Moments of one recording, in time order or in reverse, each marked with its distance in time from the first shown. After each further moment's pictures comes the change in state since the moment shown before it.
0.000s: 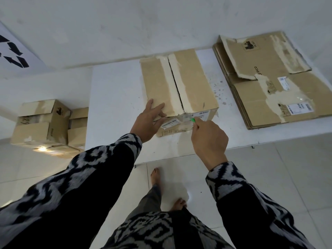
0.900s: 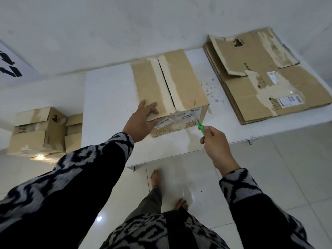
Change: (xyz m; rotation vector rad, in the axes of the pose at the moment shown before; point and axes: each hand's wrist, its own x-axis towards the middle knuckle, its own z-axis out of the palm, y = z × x) left_hand 0.000 0.012 -0.008 -0.011 -0.105 -0.054; right_hand -0.012 0.052 0.011 0.895 -0.180 0.312
